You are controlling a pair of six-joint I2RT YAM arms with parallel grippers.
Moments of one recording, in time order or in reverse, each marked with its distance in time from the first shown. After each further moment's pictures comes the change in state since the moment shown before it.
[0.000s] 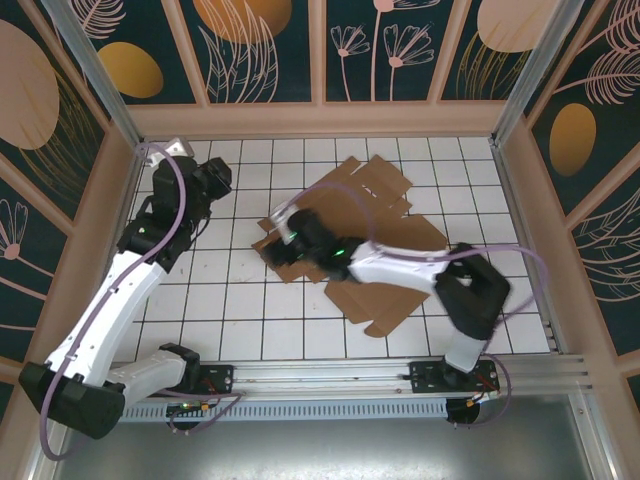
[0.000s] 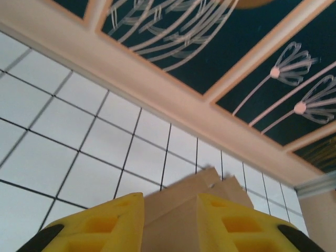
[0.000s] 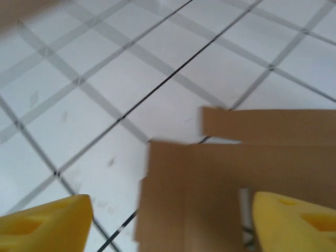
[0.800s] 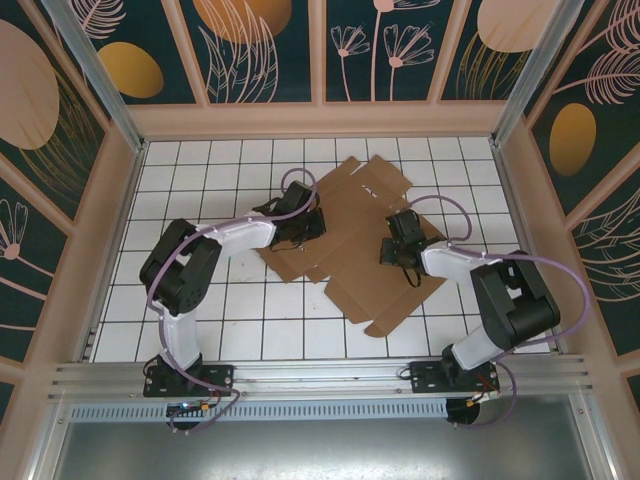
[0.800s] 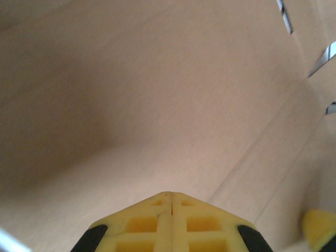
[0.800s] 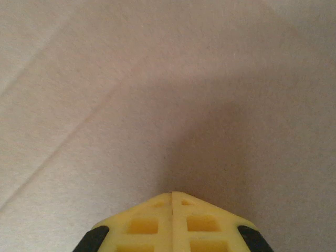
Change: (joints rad) left arm -0.272 0.832 0.100 0.240 0.320 -0.110; right arm -0.512 -0.130 -0.404 -0.231 0.033 0.256
